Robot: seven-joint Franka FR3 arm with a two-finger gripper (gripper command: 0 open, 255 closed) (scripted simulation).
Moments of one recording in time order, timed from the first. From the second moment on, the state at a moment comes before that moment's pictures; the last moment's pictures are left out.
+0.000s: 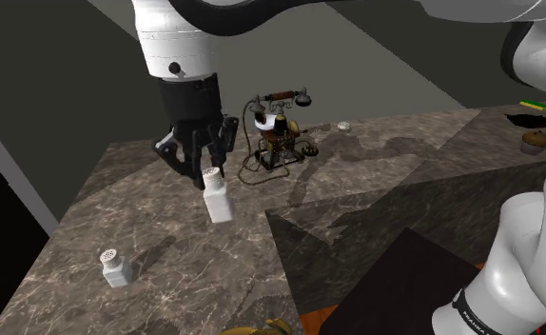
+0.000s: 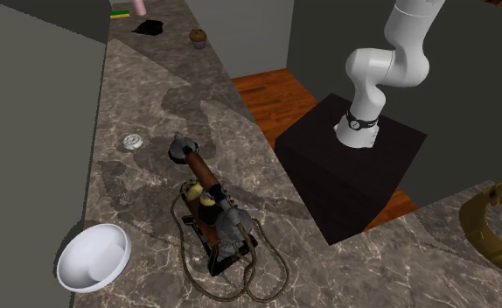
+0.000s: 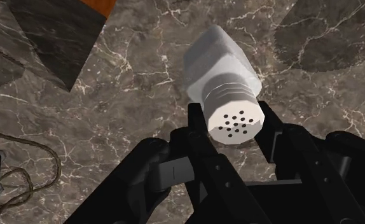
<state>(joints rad) 0.42 0.15 0.33 -1.48 -0.06 1.60 0.62</state>
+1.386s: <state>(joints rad) 0.51 0.25 0.38 -1.56 -0.10 1.77 0.77</state>
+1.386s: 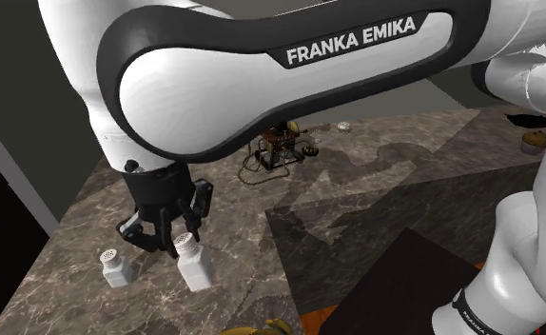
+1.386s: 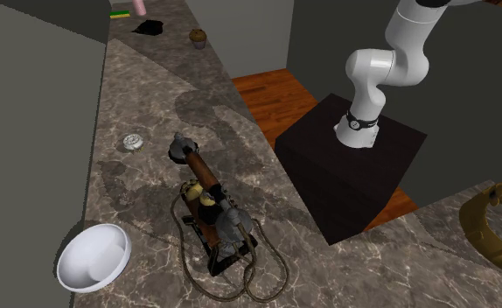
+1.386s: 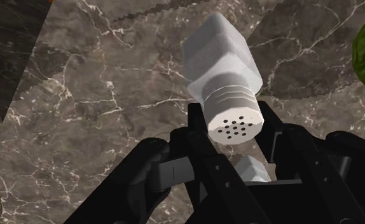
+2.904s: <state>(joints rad) 0.51 0.32 0.36 -1.78 -0.13 2.05 0.79</state>
